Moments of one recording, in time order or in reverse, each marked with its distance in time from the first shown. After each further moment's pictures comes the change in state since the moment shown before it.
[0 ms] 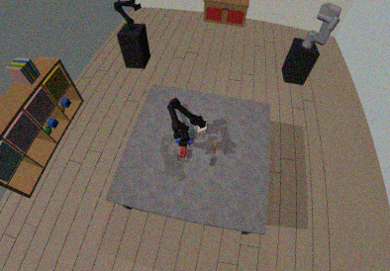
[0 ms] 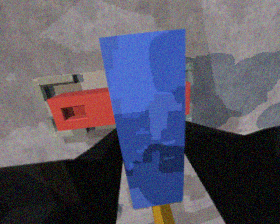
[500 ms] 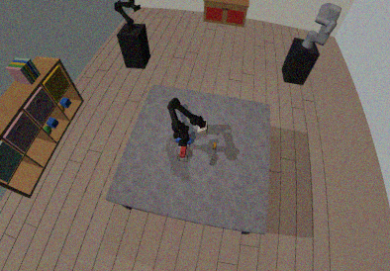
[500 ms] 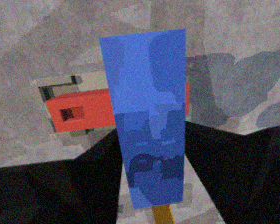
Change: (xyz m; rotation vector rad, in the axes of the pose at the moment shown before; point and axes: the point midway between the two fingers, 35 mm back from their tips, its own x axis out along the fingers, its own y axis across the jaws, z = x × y) arm 0.001 -0.001 0.001 0.007 -0.001 -0.002
